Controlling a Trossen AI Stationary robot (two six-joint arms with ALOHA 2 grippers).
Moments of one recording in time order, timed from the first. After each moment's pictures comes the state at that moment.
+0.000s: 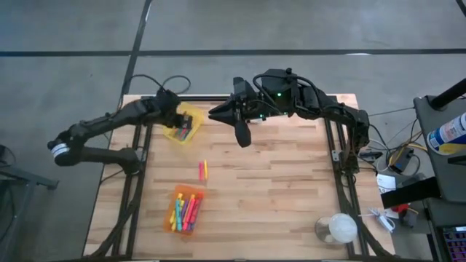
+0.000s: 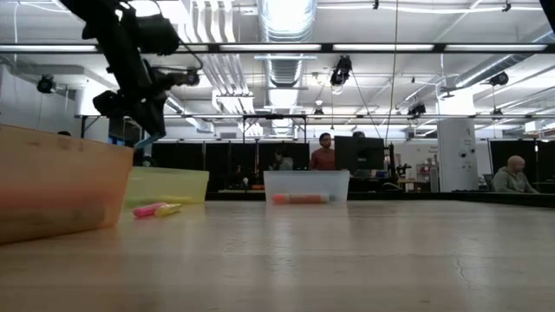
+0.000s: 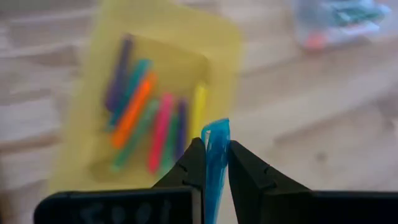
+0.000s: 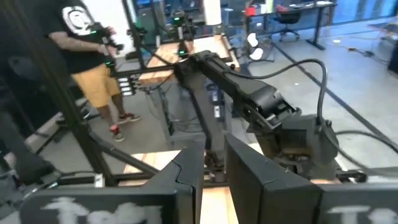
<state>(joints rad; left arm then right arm) 0.62 1.08 0.86 -0.78 -0.07 -0.68 -0.03 1.87 2.34 -0.63 -0.11 0.16</state>
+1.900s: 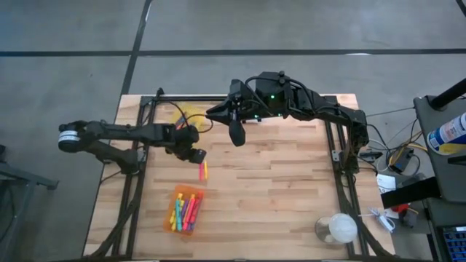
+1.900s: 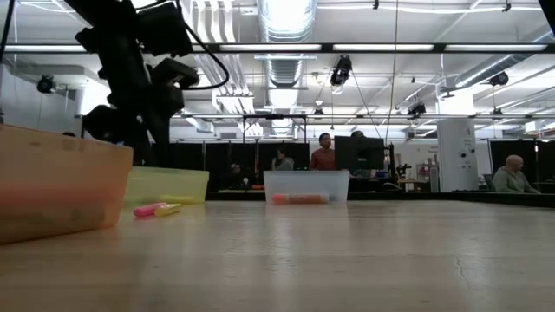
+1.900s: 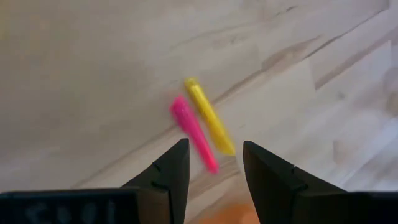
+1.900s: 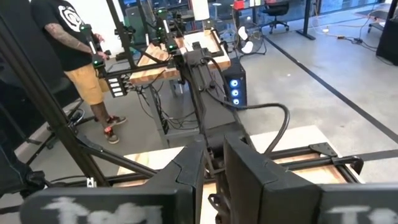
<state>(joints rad) 0.18 1.21 0.75 -0.62 0.15 -1.01 -0.04 1.87 2.28 -0.59 -0.08 0.20</state>
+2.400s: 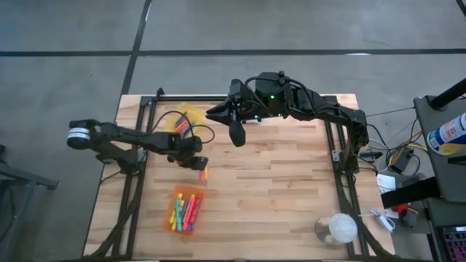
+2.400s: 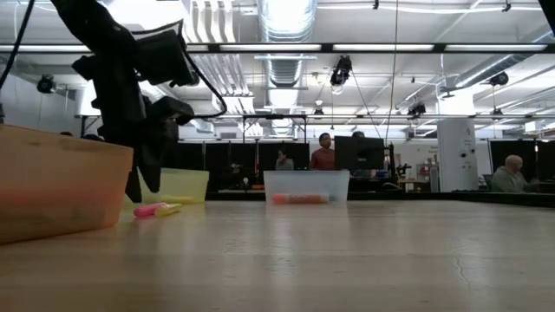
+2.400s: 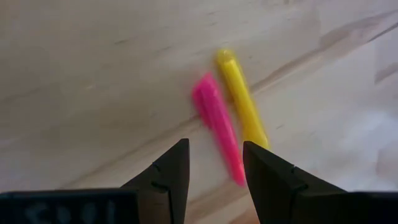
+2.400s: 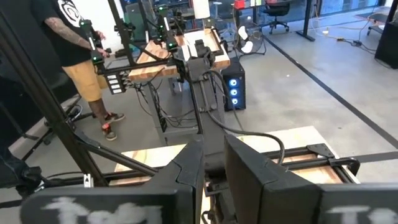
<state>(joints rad) 0.12 1.33 0.62 -0.42 0.17 -1.13 -0.04 1.87 2.28 -0.59 -0.08 0.18</state>
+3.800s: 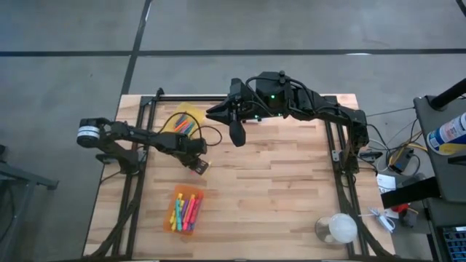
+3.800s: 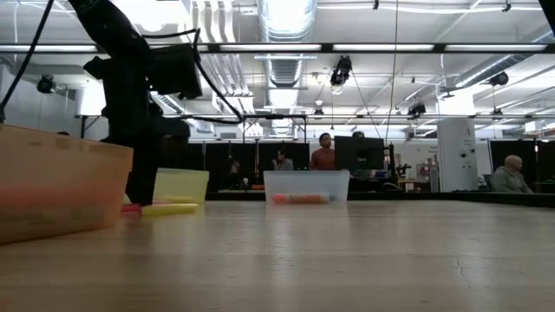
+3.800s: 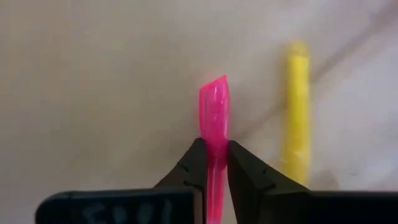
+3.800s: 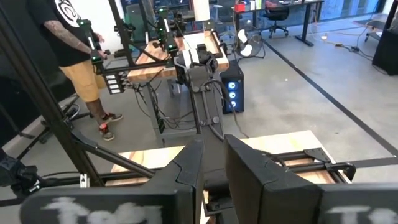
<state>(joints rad) 0.12 1.45 0.70 -0.51 0.06 -0.84 -0.04 1.87 2.27 -0.59 -0.08 0.16</state>
